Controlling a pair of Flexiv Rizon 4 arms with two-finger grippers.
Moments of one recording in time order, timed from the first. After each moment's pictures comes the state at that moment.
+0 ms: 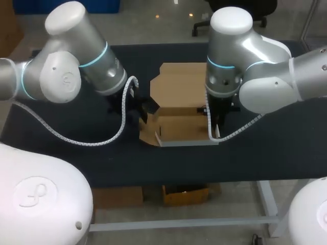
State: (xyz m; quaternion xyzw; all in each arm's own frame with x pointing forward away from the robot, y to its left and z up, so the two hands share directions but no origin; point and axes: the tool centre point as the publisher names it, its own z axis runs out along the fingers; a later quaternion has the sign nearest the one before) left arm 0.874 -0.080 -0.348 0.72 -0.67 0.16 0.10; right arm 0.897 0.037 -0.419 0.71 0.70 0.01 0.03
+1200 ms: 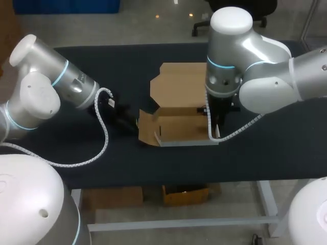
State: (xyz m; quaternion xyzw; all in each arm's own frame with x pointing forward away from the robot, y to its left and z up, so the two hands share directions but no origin) left arm 0.885 -0.060 -0.396 0.67 -0.66 0.24 0.23; right arm 0.897 0.037 -0.420 0.71 0.70 0.01 0.03
